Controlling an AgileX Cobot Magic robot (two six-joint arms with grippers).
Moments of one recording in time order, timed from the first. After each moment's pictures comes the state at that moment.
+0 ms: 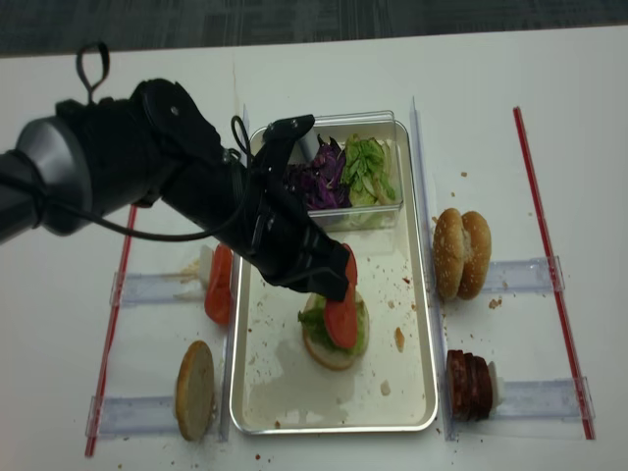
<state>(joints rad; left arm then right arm) -0.50 1.67 -1.04 -0.90 0.93 0.57 -0.06 -0.02 -0.49 0.10 1.12 -0.16</state>
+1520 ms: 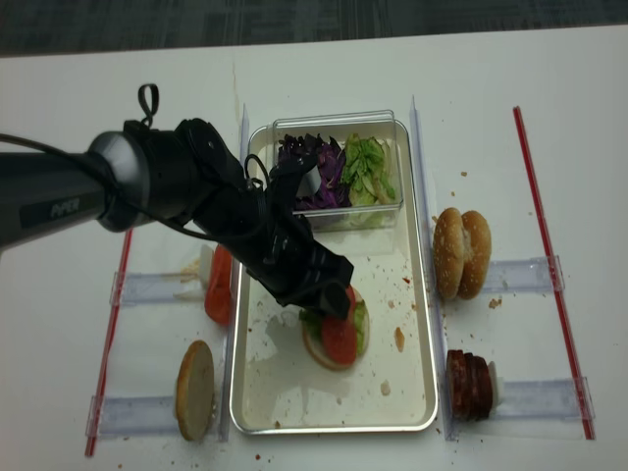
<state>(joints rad) -0.50 1.84 -1.04 -0.93 0.84 0.57 -0.06 -0.02 -0.49 0.10 1.12 -0.16</state>
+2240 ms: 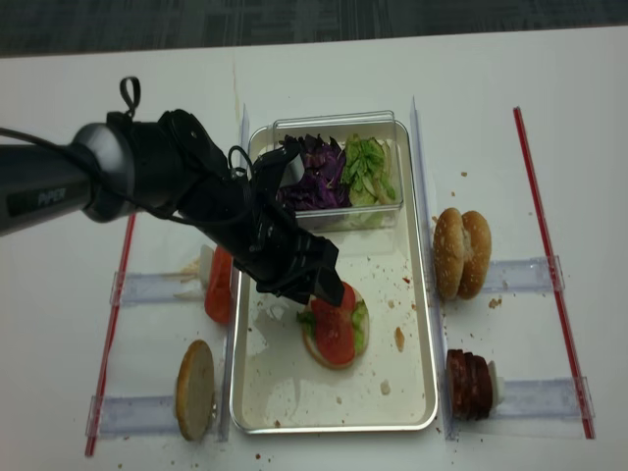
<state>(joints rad) -0.44 1.84 -1.04 -0.92 0.86 0.57 -0.06 -0.02 -0.49 0.10 1.12 -0.16</state>
